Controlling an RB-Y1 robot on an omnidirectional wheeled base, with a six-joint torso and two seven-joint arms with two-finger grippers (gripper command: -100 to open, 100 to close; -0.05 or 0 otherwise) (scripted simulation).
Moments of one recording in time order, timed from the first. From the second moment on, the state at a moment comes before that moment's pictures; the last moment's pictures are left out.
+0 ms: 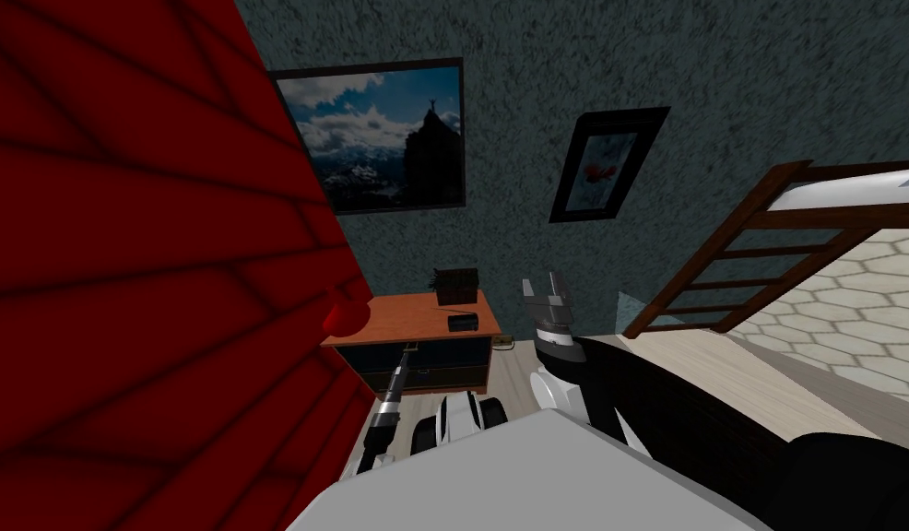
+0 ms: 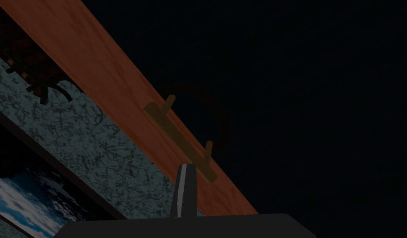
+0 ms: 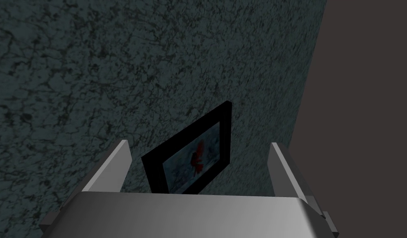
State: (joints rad) left arm 0.06 0.12 -0.04 -0.78 -0.11 -1.06 -0.39; right arm 0.54 0.04 0.01 -2.35 -0.12 -0.60 0.01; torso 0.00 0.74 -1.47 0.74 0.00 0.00
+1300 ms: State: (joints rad) left arm 0.05 0.12 -0.04 -0.80 -0.10 -1.01 -0.37; right arm 0.54 0.04 0.01 -2.35 -0.12 -0.60 0.01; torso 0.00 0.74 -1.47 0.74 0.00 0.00
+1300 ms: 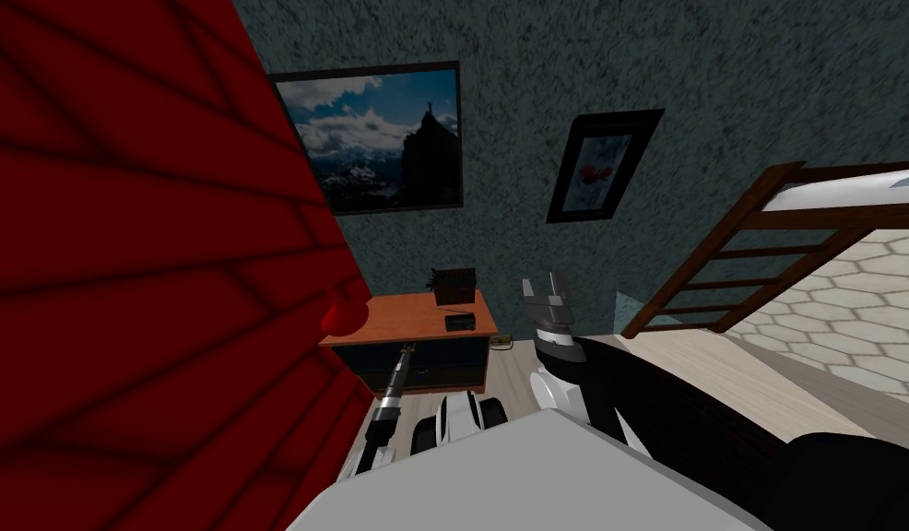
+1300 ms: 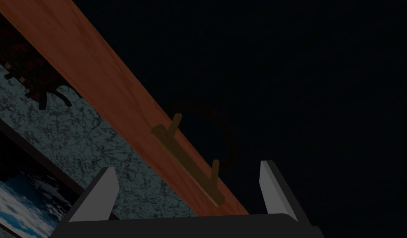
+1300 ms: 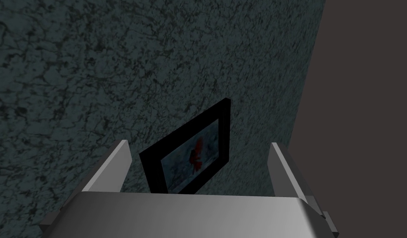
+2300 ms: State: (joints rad) left arm 0.03 0.13 -0.04 -0.78 -0.11 -1.00 -0.35; right arm 0.54 0.04 0.01 -2.35 -0.12 -0.60 0.01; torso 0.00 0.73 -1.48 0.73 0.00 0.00
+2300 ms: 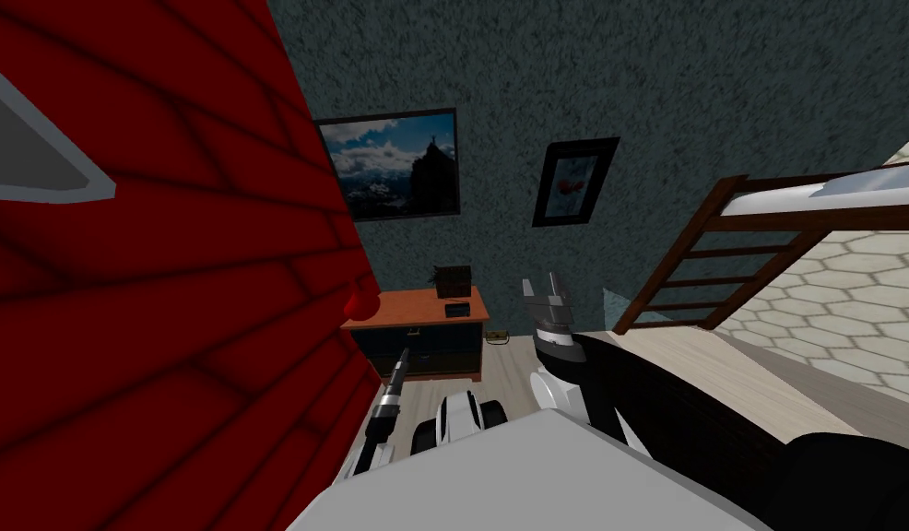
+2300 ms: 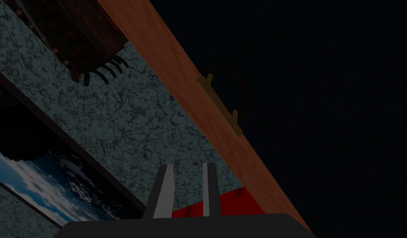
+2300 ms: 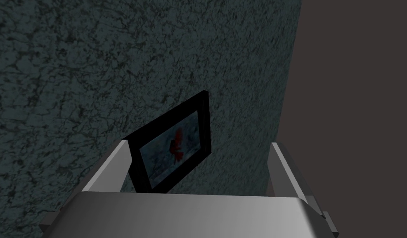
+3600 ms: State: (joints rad) left arm 0.03 0.12 -0.04 -0.77 -0.10 -1.02 -0.36; right arm 0.54 0.04 0.01 -2.35 -0.12 -0.60 0.01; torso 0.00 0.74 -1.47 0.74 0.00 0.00
